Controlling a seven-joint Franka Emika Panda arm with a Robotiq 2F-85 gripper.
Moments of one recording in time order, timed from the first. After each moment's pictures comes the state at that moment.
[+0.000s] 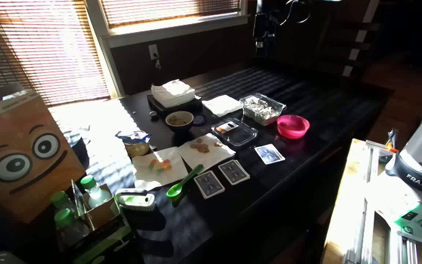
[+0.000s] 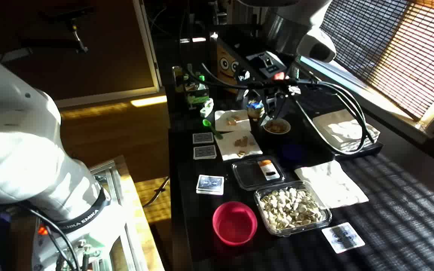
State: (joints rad) arm -0.02 -0.17 -0.29 -2.22 0.15 1.86 -0.39
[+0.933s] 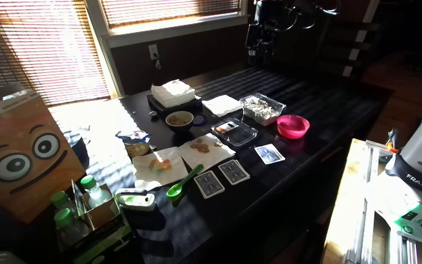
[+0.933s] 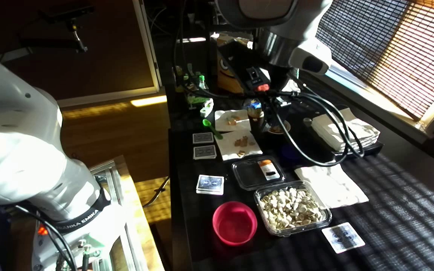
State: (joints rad) arm -0.07 -0.18 -0.24 -2.31 0.17 2.05 -0.23
